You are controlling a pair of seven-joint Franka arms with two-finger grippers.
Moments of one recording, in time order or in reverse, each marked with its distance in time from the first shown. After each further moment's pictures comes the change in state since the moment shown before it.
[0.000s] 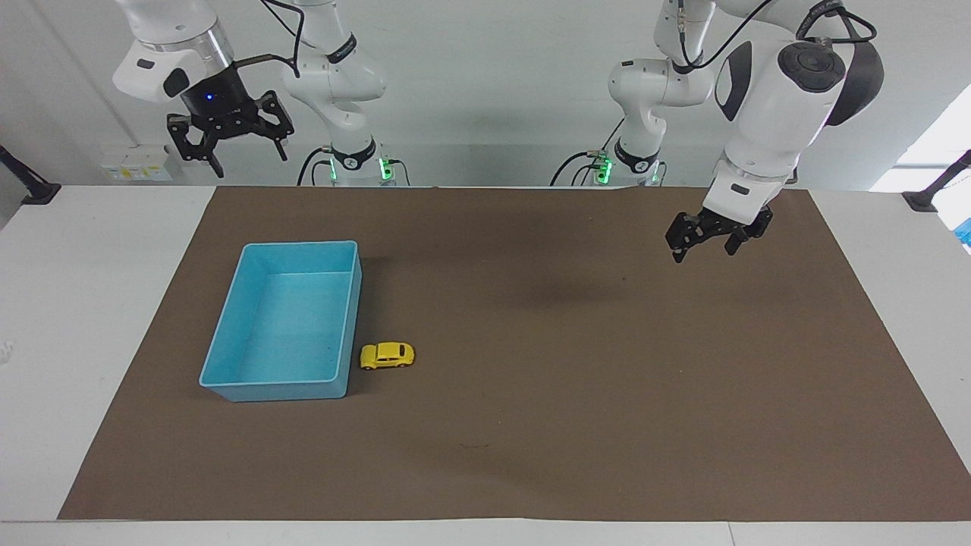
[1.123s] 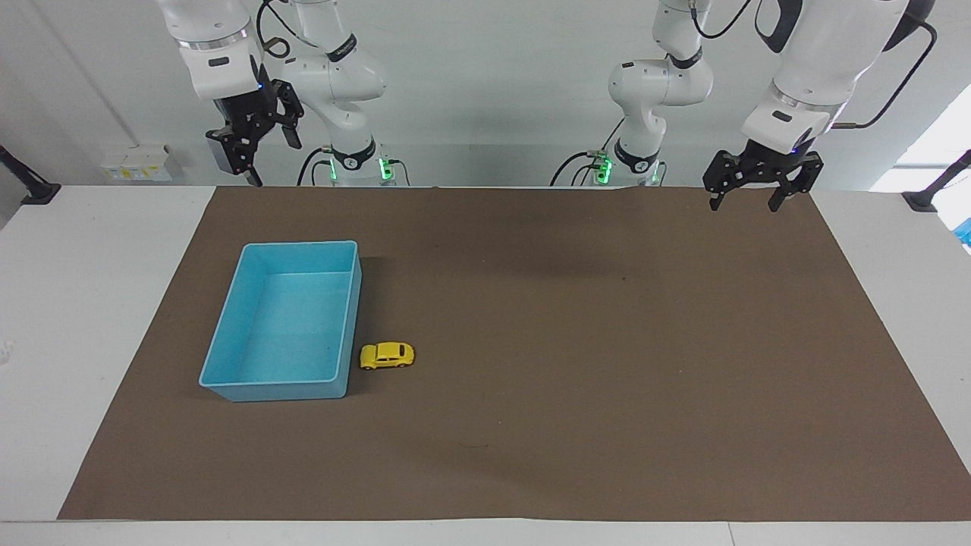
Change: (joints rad) left arm 0.052 -0.126 0.010 0.046 0.000 -0.130 0.192; right arm 0.065 -0.038 0.021 -0.061 0.000 0.050 -0.576
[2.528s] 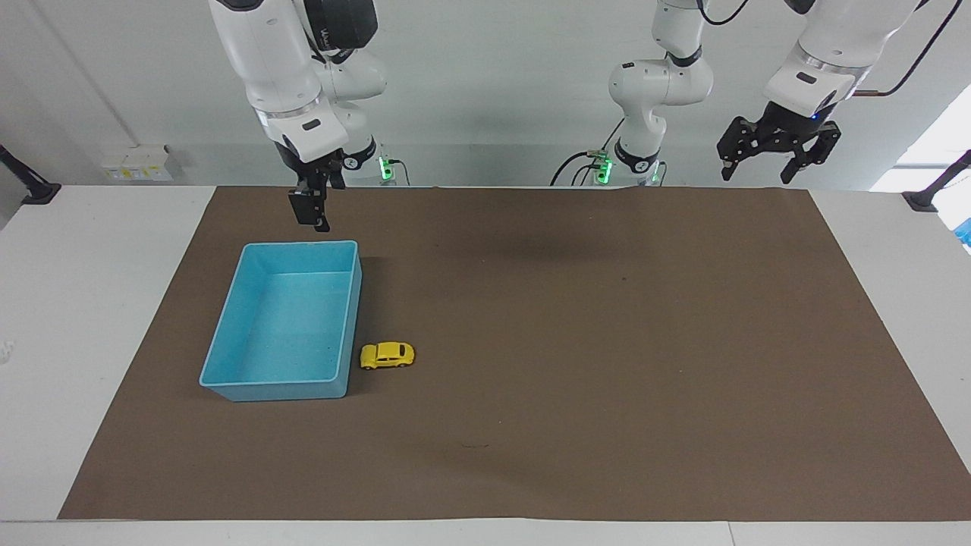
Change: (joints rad) left arm 0.051 -0.041 -0.011 0.016 -0.046 -0.093 0.060; right arm 0.095 0.084 0.004 -0.083 0.001 0.155 -0.198
